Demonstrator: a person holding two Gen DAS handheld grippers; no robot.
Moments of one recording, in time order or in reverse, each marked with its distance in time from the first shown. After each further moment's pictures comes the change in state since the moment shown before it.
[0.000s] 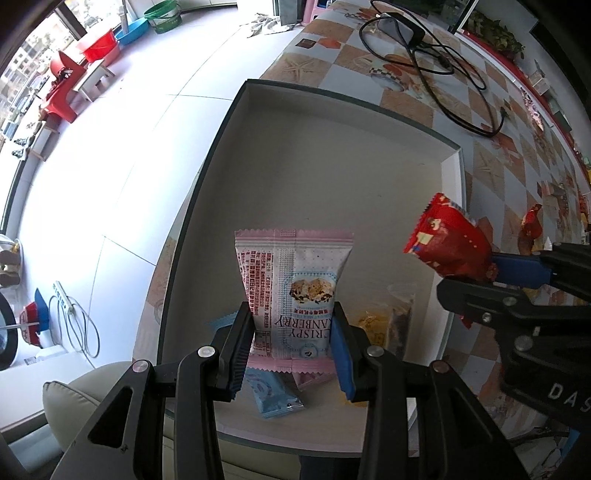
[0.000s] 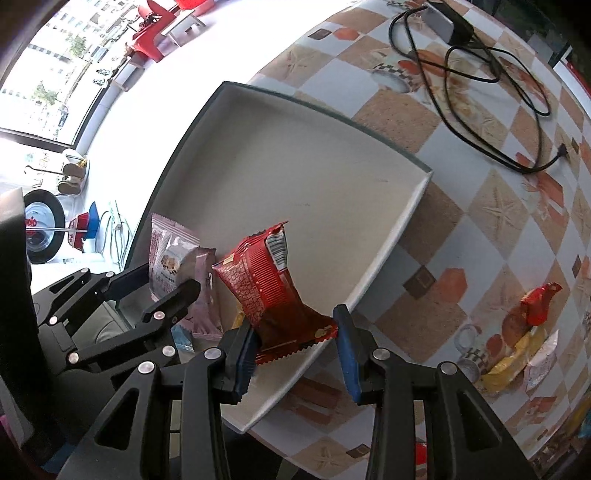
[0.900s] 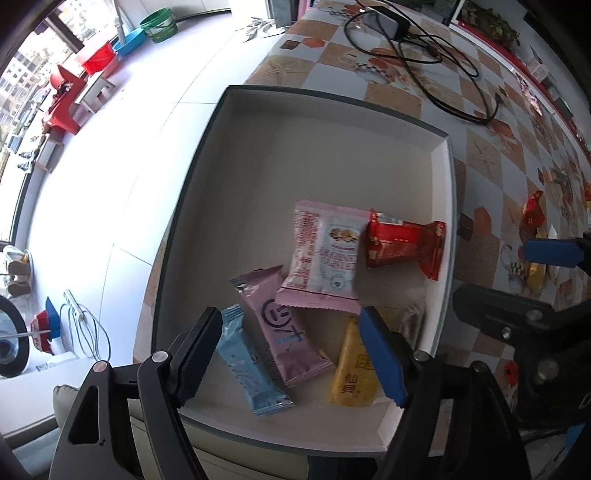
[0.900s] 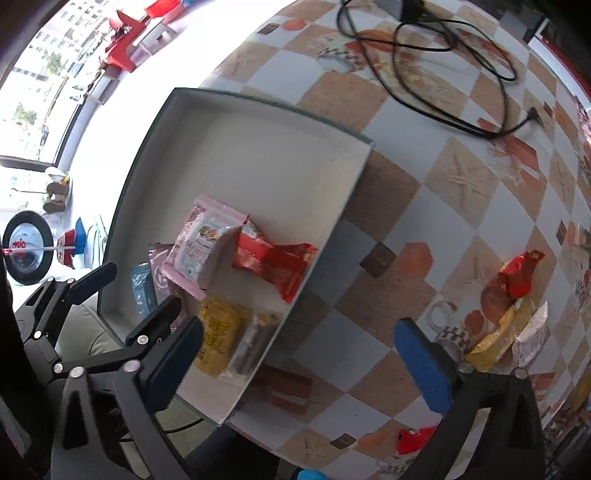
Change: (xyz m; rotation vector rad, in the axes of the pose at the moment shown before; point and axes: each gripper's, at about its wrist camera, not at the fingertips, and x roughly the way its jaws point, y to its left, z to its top) left arm -0.004 -0.015 -0.009 0.094 -0.006 0.063; right arm 0.003 -0.026 -0.008 0.088 -0.010 -0.026
